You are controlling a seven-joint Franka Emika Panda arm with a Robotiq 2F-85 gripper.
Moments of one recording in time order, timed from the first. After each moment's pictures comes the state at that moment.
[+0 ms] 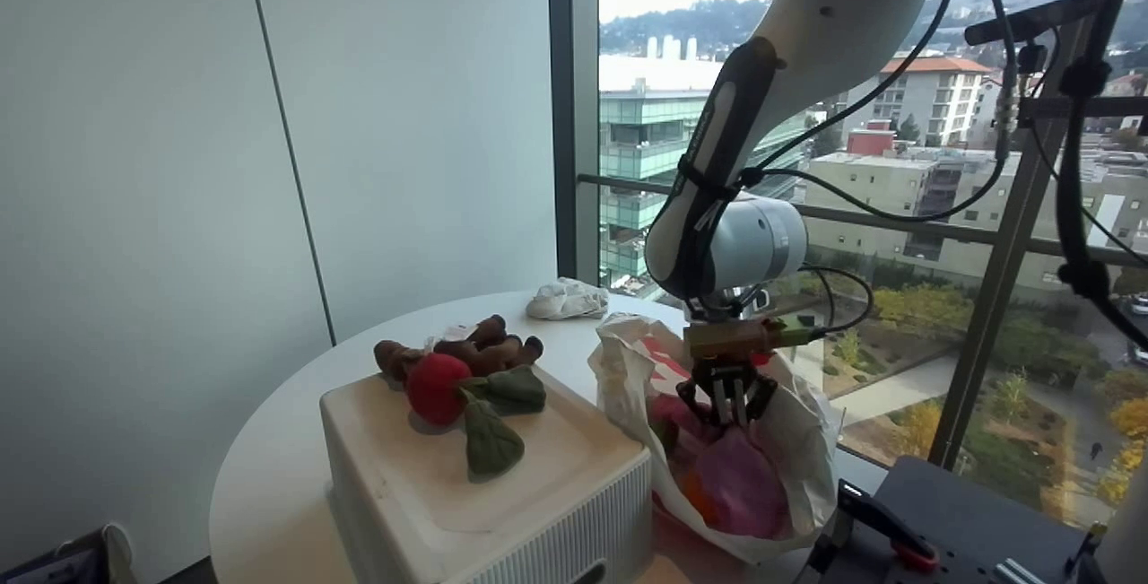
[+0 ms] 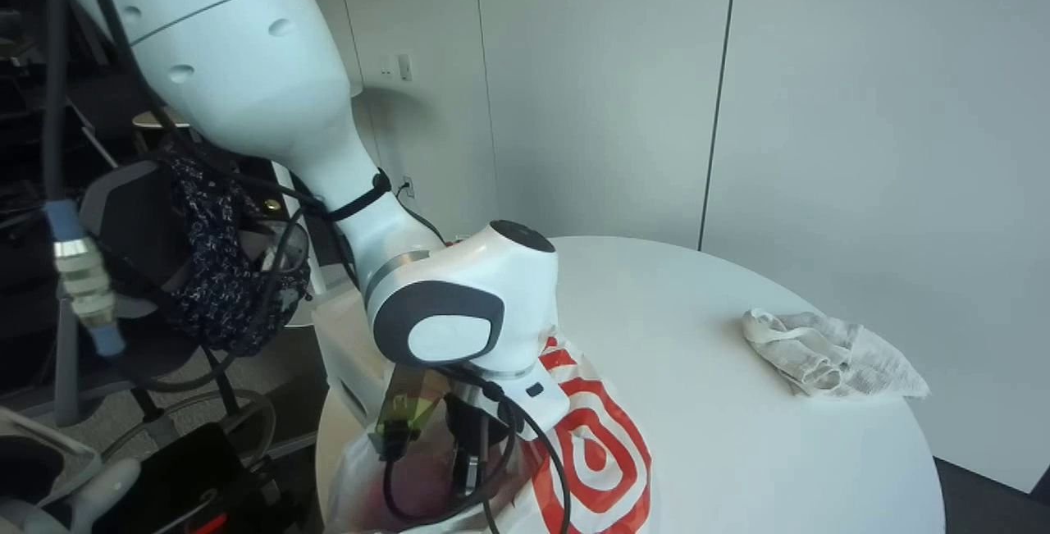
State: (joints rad) arm 0.00 0.30 -0.21 -2.51 0.15 2.49 0.38
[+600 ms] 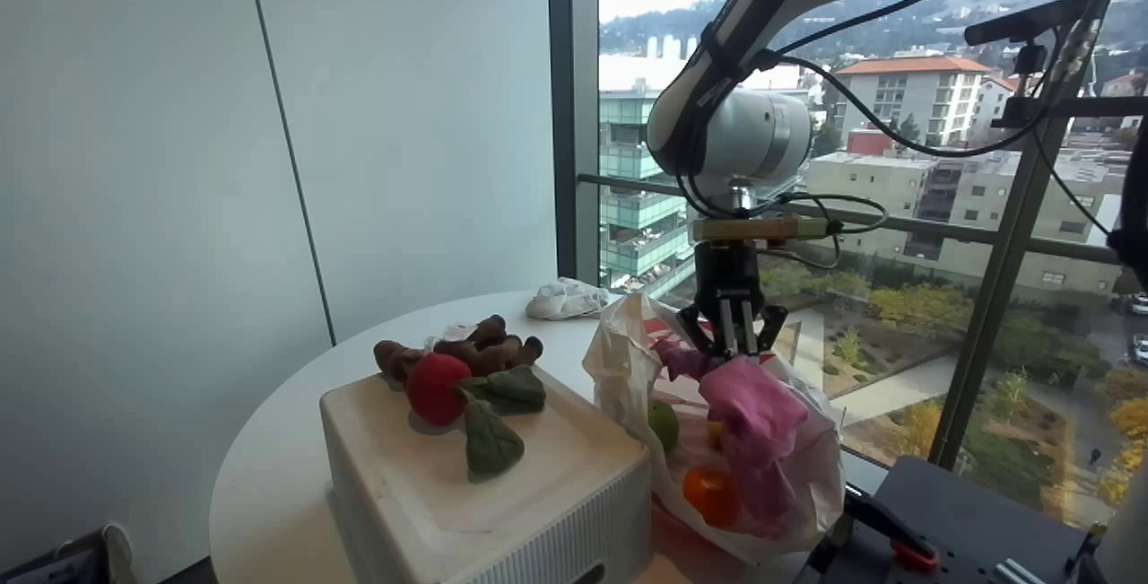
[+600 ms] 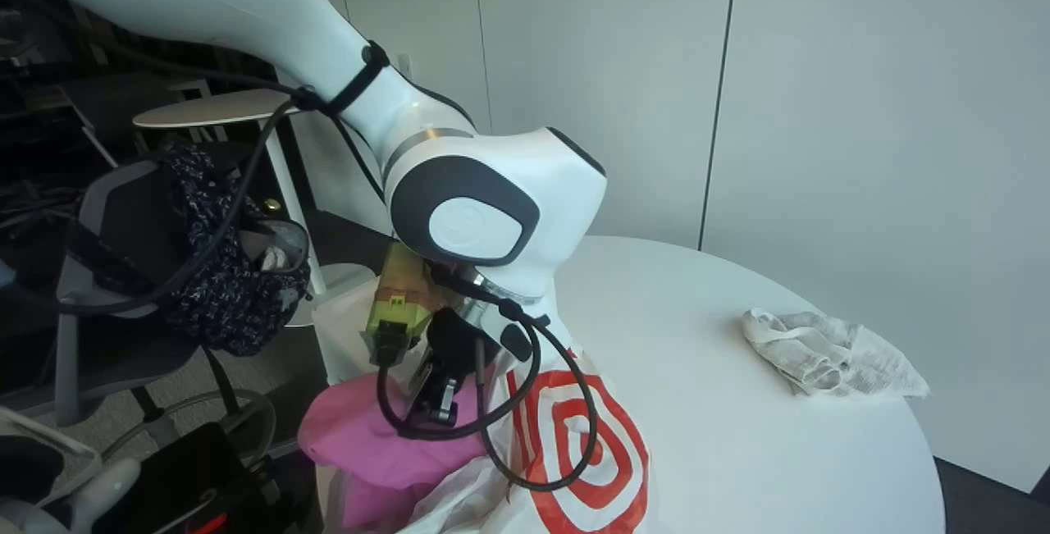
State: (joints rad) arm -0.09 0.08 -0.18 -2.40 0.22 1.94 0.23
